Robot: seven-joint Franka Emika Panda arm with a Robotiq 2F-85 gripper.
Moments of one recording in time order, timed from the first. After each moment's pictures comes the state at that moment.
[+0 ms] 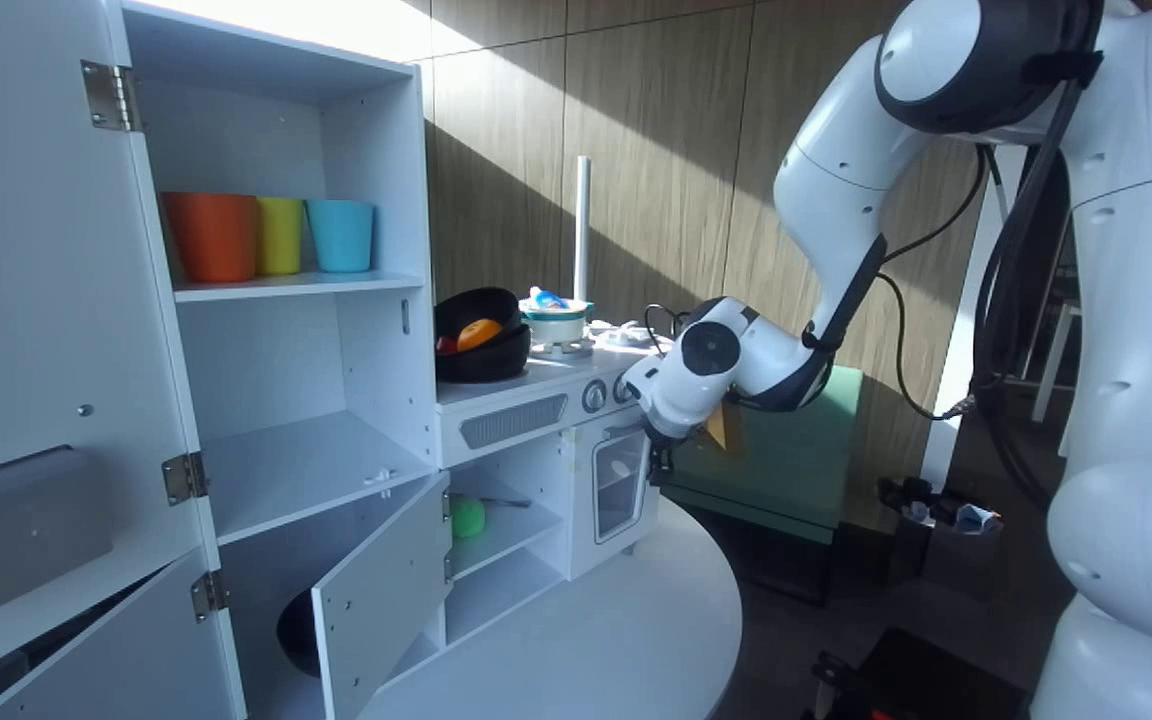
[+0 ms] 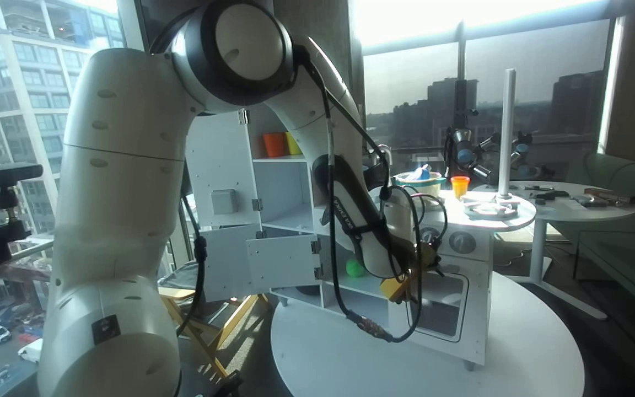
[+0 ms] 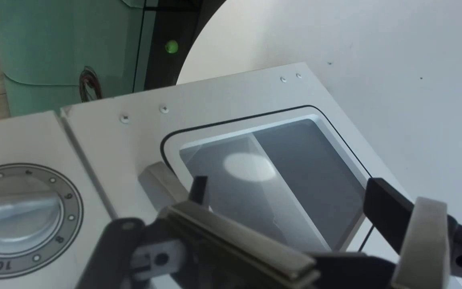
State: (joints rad) arm -0.24 0.29 -0.07 -2.22 -2.15 2.89 0.93
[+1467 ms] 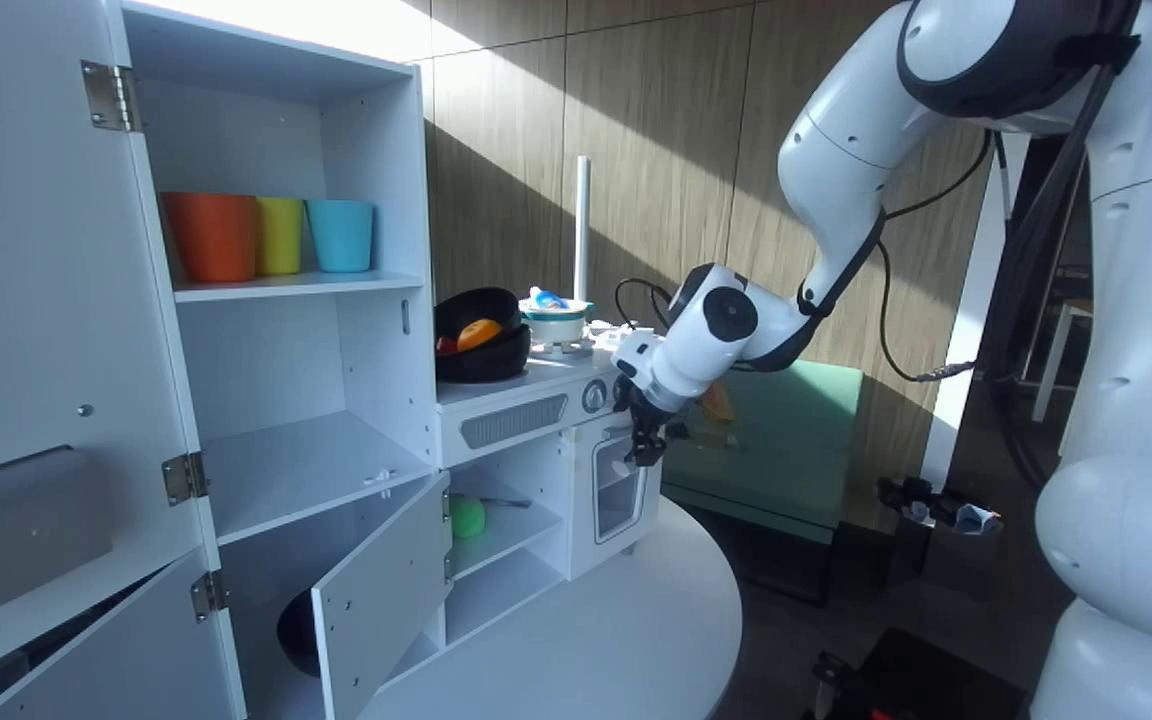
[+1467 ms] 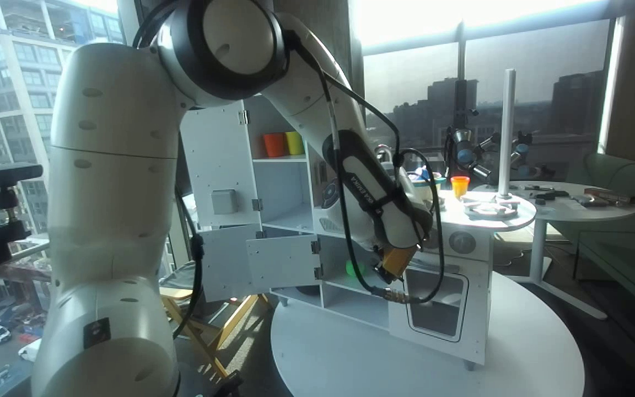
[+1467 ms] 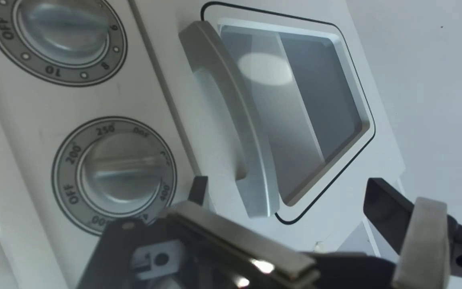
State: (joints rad) arm -0.31 0.25 0.04 -2.15 -2.45 3.09 0.97
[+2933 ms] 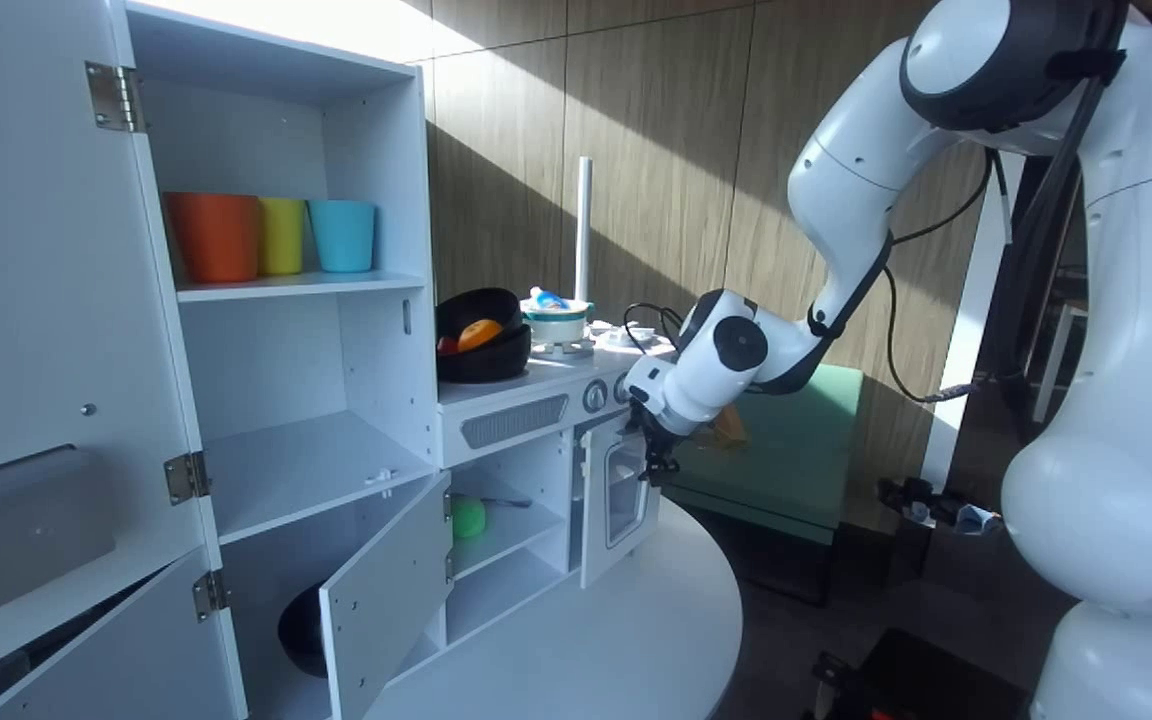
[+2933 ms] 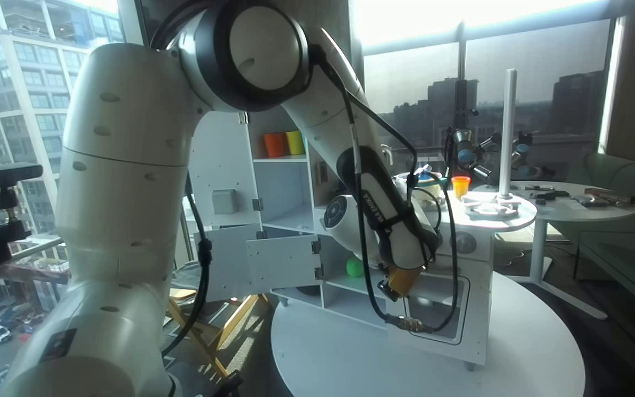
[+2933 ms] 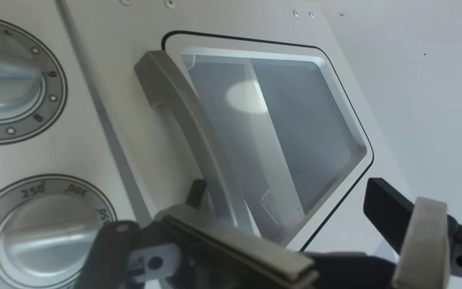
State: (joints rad) arm -0.57 0.31 0.28 -2.18 -2.51 2.99 0.95
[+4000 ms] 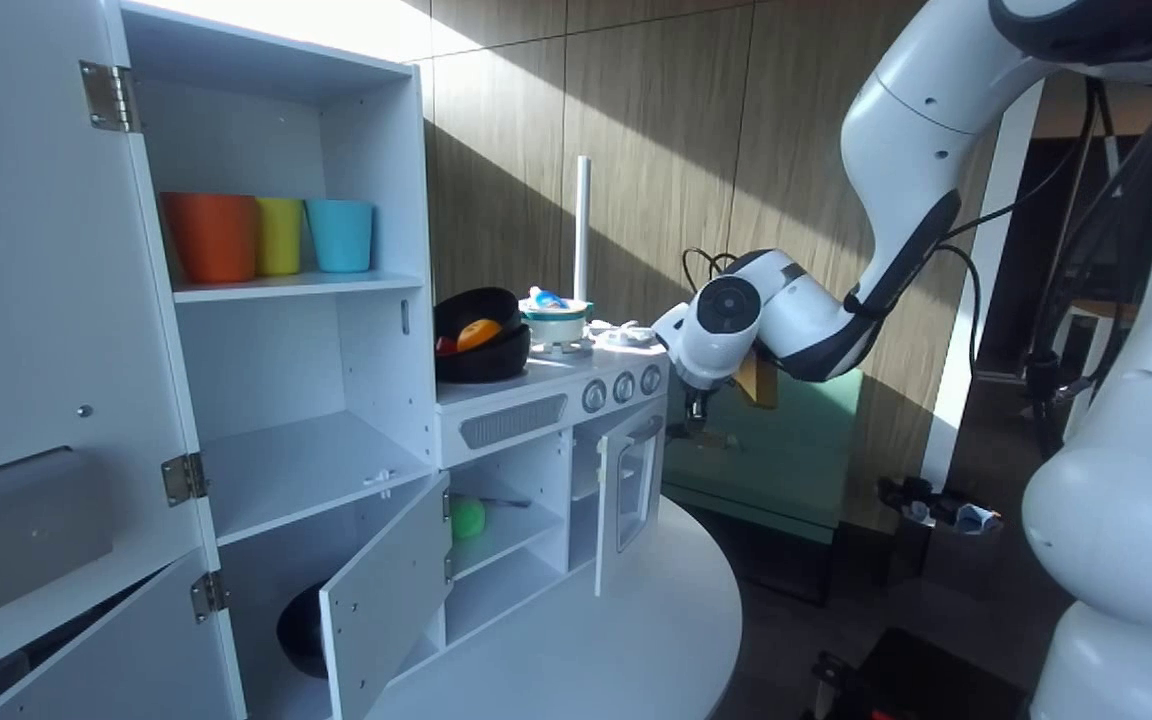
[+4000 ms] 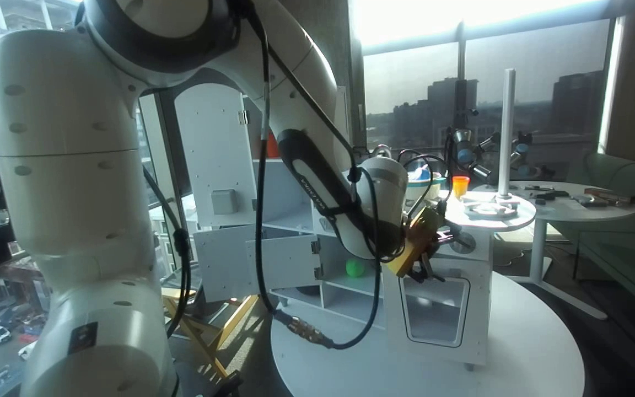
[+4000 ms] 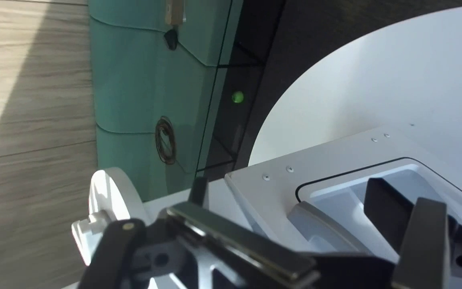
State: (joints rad) arm -0.40 0.06 0.04 -2.35 -1.98 2.72 0.75
